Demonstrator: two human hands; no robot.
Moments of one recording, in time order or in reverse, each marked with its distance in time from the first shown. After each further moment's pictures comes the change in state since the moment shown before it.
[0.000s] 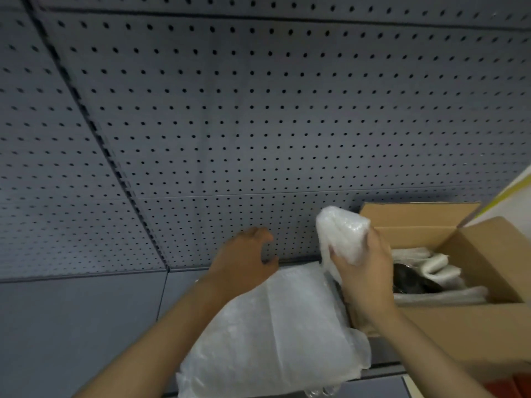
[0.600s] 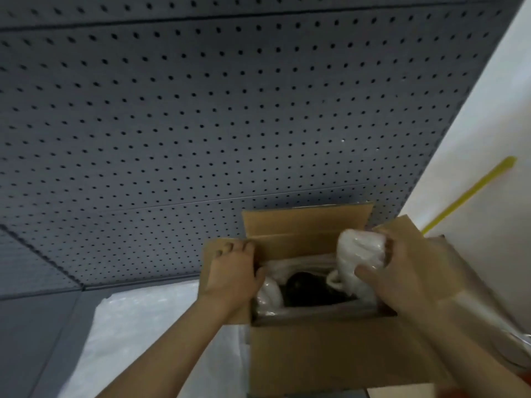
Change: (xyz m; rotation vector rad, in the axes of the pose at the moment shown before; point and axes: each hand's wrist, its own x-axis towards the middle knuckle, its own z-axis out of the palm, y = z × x) left_hand 0.103 0.186 0.156 0.404 -0.047 -0.113; right_hand 0.103 0.246 -0.184 0.208 -0.360 0.227
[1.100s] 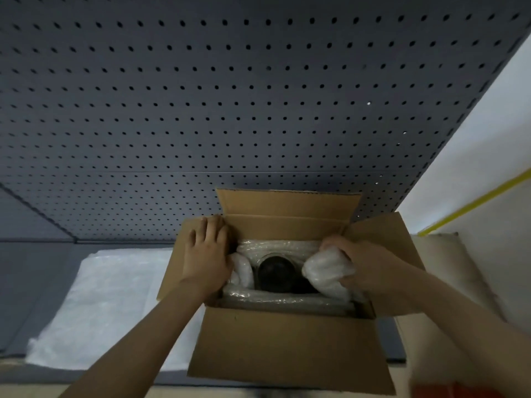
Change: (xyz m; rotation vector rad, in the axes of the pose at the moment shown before) left_hand 0.011 0.012 0.056 0.056 0.033 -0.209; right_hand 0.064 0.023 -0.035 -0.635 -0.771 -0.305
